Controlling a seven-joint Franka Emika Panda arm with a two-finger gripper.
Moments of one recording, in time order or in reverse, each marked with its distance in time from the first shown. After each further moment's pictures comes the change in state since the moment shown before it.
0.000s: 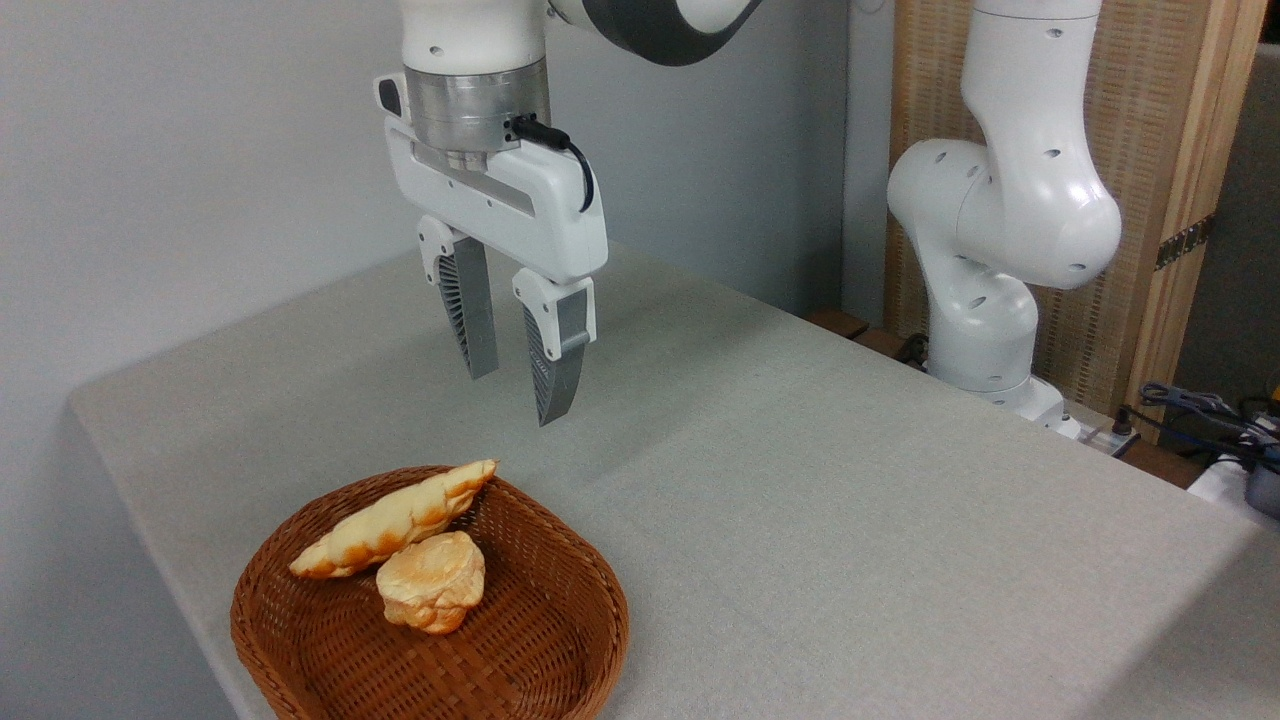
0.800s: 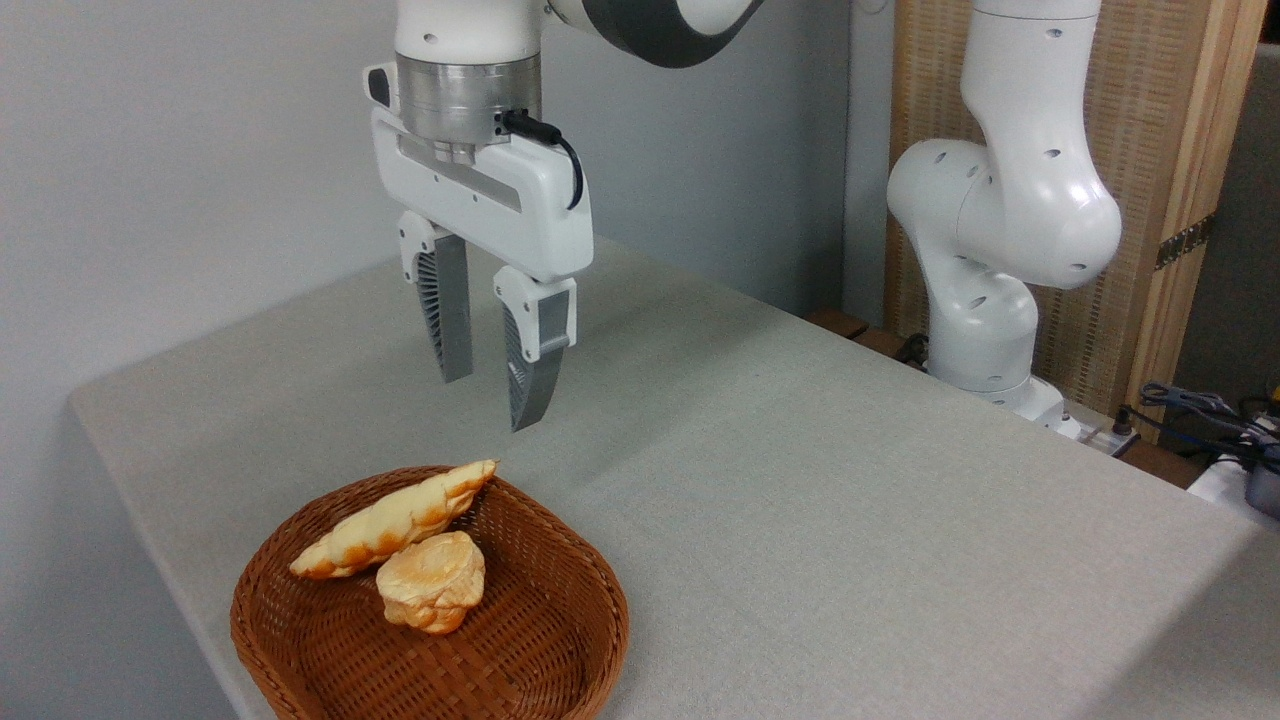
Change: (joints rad) arm 0.005 0.006 -0.001 0.000 0.000 0.093 0.000
